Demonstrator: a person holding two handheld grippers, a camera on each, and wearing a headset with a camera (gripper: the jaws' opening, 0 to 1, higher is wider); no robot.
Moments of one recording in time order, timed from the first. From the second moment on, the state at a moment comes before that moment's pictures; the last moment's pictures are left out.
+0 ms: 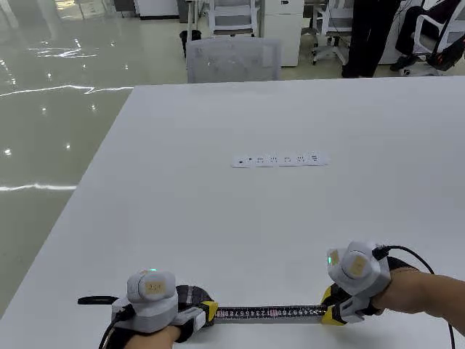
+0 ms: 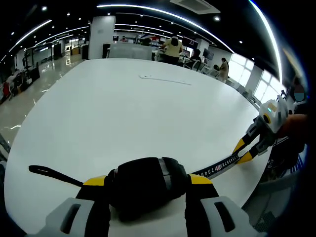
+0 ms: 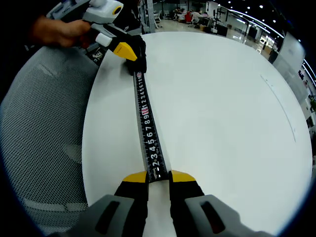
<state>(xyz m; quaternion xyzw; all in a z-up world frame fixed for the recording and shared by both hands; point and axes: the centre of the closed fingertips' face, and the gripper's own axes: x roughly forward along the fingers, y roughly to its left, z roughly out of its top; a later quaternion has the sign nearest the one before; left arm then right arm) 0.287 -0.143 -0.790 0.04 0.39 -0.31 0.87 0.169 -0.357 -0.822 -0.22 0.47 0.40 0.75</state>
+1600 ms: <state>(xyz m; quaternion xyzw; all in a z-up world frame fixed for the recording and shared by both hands) 0.286 -0.141 -0.789 0.02 0.39 -0.33 0.86 0.187 -0.315 -0.821 -0.20 0.46 0.42 0.76</state>
